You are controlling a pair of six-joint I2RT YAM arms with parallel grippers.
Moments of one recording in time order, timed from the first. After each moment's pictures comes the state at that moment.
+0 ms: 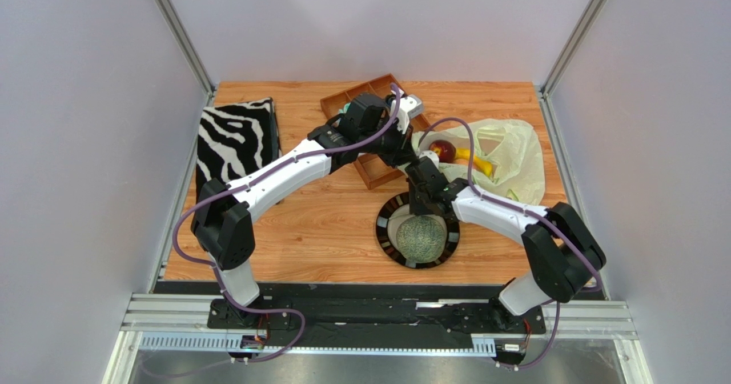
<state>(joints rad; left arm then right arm) -0.77 1.76 1.55 -0.31 0.42 -0.10 0.67 1.53 0.87 -0.31 0.19 0.51</state>
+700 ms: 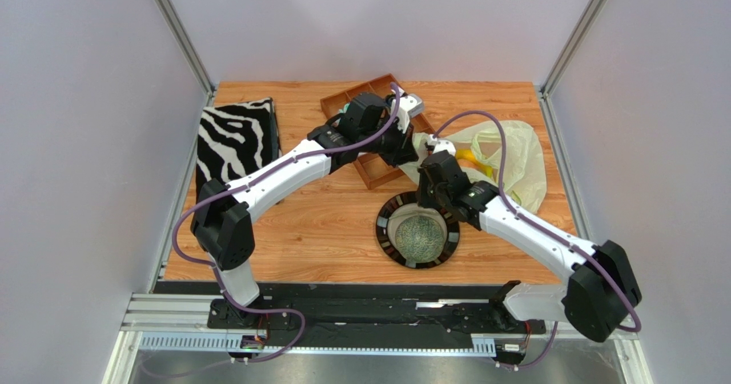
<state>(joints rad) -0.77 1.75 1.55 -0.30 0.43 -0.10 0.67 1.24 0.87 -0.39 0.20 0.53</state>
